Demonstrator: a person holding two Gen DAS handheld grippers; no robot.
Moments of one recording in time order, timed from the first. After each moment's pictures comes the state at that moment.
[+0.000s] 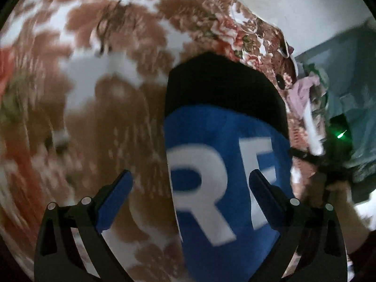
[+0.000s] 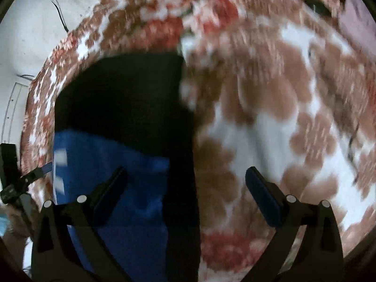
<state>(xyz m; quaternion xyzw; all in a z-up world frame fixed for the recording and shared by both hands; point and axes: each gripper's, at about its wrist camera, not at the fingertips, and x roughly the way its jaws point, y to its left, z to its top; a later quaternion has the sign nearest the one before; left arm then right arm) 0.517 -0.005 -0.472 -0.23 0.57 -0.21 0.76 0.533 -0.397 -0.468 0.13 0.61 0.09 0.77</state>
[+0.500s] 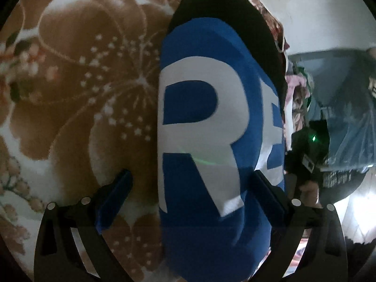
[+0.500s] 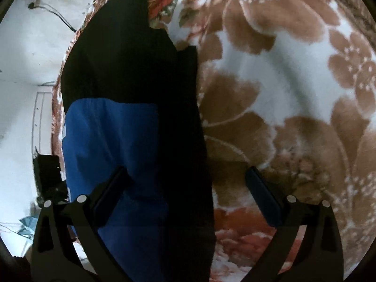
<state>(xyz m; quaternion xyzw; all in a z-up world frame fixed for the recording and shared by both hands) 0.487 -0.026 -0.537 -0.32 0.60 -0.25 0.69 0.512 -0.395 -0.518 0.25 0.63 0.16 0.71</state>
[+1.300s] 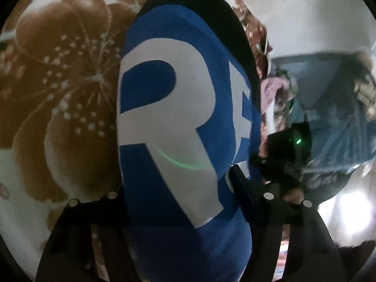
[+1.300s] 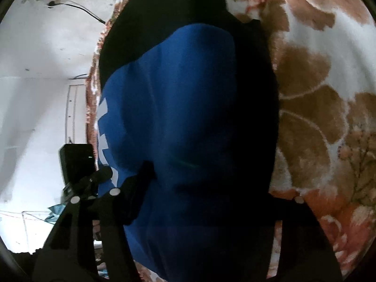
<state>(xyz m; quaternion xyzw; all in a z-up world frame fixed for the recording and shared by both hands) 0.478 -0.054 -0.521 -0.37 0.57 -0.28 0.67 0.502 -0.335 -0.508 0.32 0.63 0.26 0.66</state>
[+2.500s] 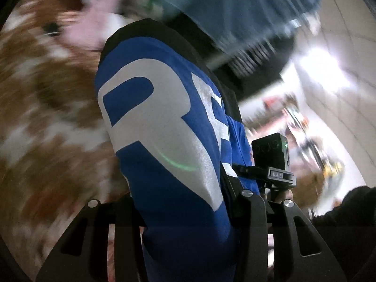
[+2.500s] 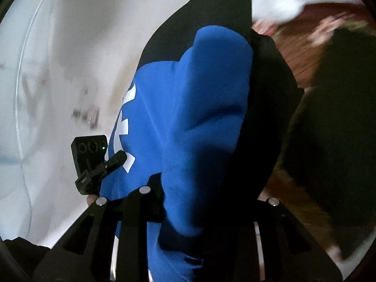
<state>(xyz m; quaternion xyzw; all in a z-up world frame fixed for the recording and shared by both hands) 0.392 -0.467 -0.287 -0.09 0.52 -0.66 0.54 0.141 -0.611 -0.282 0.50 0.35 0.02 0.80</state>
